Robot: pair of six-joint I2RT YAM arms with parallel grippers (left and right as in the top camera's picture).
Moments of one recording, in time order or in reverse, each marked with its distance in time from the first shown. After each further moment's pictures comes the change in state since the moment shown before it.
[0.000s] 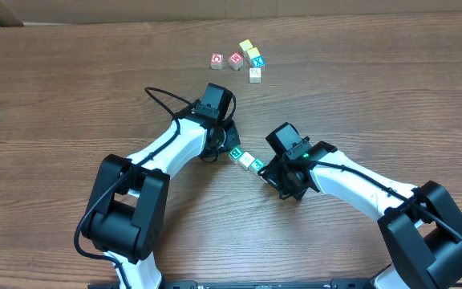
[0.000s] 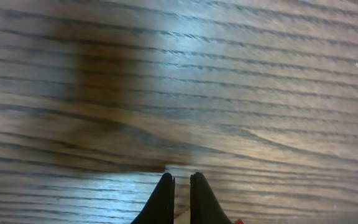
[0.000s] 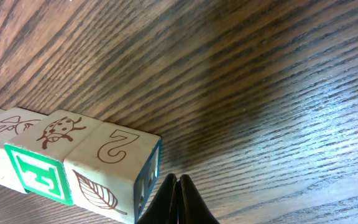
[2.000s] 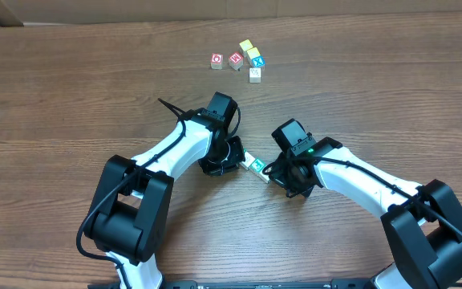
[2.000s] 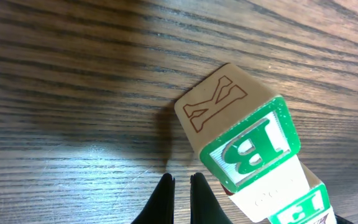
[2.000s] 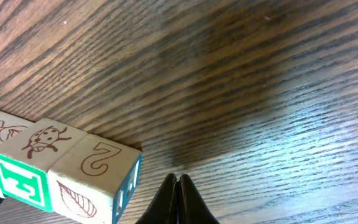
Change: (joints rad) left arm -0.033 0.000 0.002 -0.204 0.188 0.001; right arm -0.040 0.000 0.013 -0.053 0.019 -0.143
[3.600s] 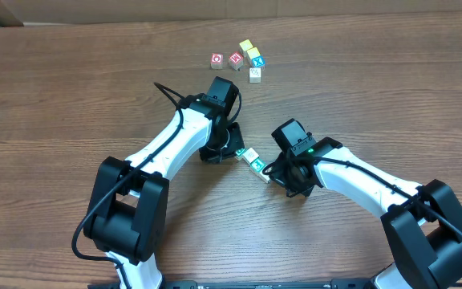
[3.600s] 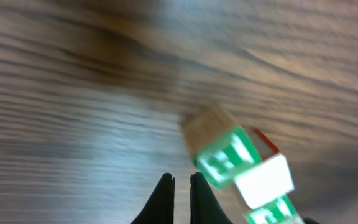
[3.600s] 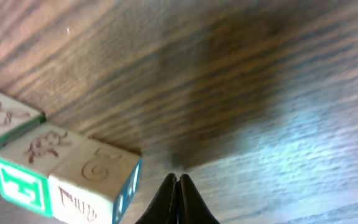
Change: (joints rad) left arm 0.006 0.000 0.138 -0.113 -0.132 0.005; right arm 0.000 0.000 0.000 0.013 0.036 -0.010
